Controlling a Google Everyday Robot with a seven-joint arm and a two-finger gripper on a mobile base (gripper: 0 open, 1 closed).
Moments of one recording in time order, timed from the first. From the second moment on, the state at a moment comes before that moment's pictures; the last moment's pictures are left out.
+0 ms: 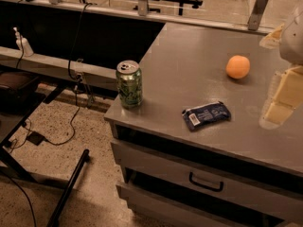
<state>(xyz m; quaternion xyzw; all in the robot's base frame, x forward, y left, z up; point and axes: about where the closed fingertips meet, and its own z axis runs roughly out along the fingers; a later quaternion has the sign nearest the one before) 0.438 -0.216 0.980 -0.60 0.78 -0.04 0.17</state>
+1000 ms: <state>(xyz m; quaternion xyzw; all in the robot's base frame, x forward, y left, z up) 0.479 -0.070 0.987 -0.70 0.69 -0.01 0.18</state>
